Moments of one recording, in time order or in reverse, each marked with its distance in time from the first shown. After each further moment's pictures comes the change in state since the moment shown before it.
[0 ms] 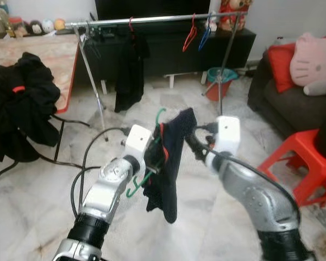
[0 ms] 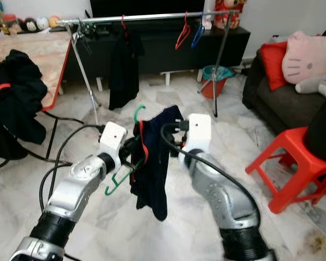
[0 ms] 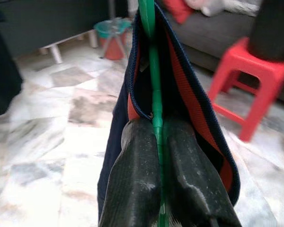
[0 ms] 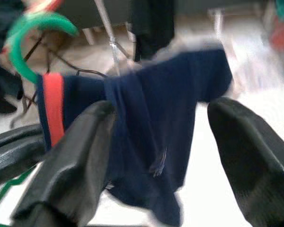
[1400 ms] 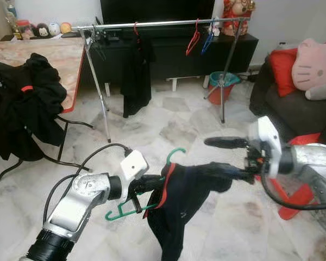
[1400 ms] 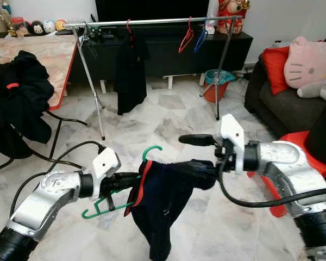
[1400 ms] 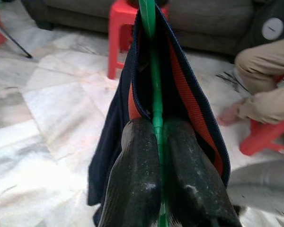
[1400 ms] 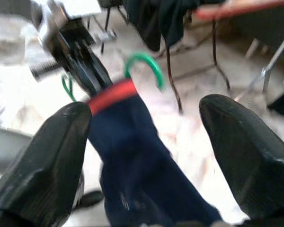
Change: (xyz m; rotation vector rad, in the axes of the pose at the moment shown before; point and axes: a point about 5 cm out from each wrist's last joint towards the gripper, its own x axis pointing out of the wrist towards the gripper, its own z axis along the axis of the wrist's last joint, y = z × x) left arm -0.054 -0.011 -0.017 0.094 0.146 -0.563; right arm -0.051 -0.077 0.010 -0.397 0.068 0.873
